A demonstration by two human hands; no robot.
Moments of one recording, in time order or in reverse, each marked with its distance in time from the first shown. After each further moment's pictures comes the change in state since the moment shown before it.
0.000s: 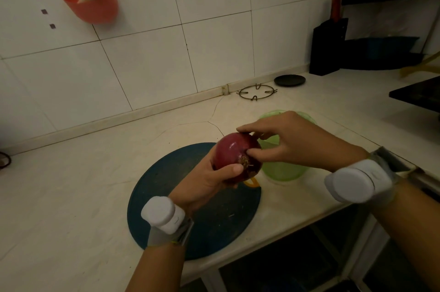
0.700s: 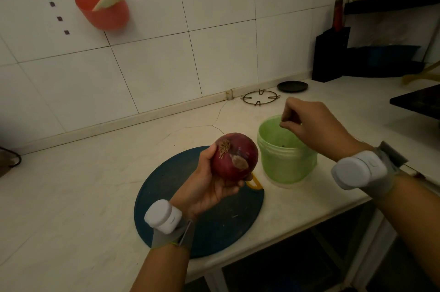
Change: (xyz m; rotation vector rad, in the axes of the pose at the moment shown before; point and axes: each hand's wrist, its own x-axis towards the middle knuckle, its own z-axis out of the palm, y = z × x) left_hand -0.012 0.004 0.002 -0.444 -0.018 -0.172; right_hand 0.001 0.043 -0.007 -0.083 0.310 0.225
